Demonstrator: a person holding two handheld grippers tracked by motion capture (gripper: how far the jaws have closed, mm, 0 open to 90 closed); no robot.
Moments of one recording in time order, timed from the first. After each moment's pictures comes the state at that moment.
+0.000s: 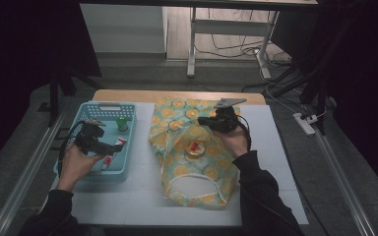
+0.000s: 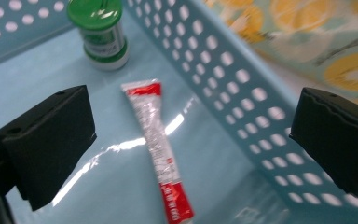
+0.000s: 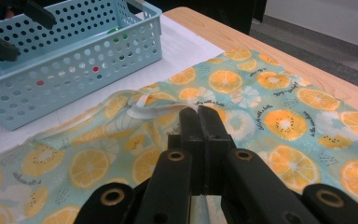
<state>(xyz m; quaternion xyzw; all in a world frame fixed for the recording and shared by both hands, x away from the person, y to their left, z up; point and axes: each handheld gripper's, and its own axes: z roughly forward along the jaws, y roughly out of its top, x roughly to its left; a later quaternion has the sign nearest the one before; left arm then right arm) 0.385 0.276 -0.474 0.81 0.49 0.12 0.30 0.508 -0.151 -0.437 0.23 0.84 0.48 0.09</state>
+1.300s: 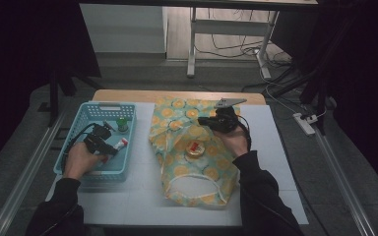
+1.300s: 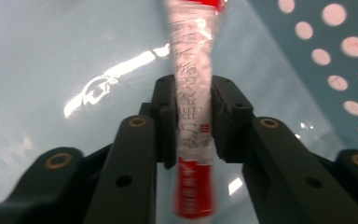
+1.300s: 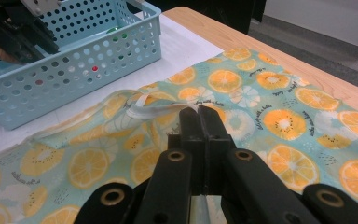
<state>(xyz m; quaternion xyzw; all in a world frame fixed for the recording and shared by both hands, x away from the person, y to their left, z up) 0.419 0.273 -0.511 0.85 0.51 0.03 0.16 0.508 -0.151 -0.437 0.23 0.84 0.48 0.09</state>
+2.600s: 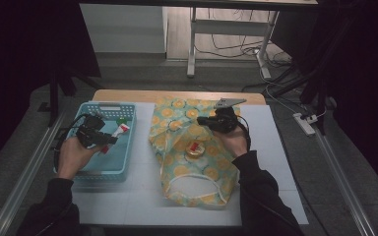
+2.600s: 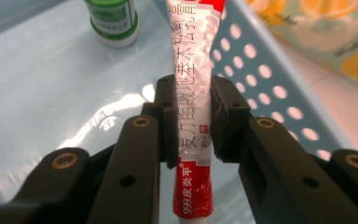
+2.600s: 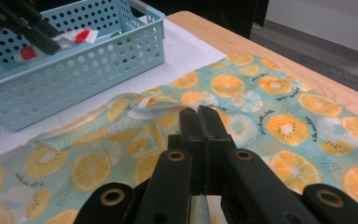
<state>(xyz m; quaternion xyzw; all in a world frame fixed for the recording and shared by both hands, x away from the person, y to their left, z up) 0.403 0.276 -0.454 0.82 0.51 0.06 0.26 0.506 -0.149 -0.436 0.22 0.84 0.49 0.09</state>
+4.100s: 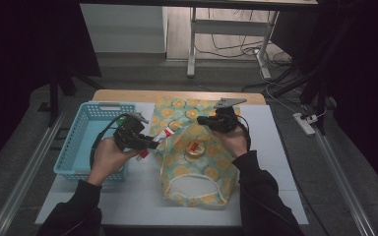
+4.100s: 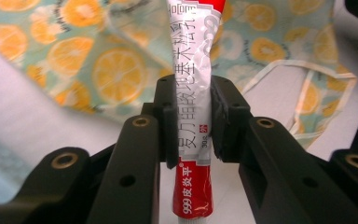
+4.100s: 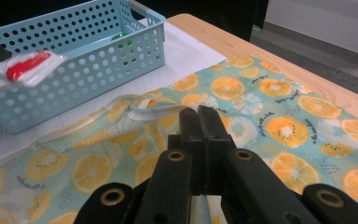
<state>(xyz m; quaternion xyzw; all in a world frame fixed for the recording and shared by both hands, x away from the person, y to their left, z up) 0.392 0.153 -0.414 0.87 0.38 0.02 0.33 0.505 -0.149 -0.434 0.22 0.84 0.49 0.09</state>
